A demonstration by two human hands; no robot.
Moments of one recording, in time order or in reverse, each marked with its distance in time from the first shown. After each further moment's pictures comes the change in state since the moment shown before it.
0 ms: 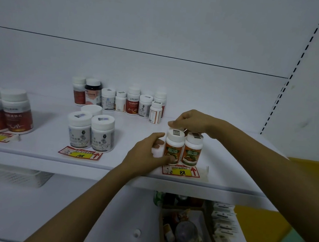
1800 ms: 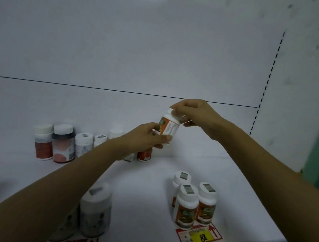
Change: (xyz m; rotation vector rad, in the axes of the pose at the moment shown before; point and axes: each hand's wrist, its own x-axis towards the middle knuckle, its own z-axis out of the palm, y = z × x) left_hand 0.133 0.040 -0.116 -0.248 -0.337 0.165; right_hand 0.032 -0.072 -0.067 0.362 0.456 -0.227
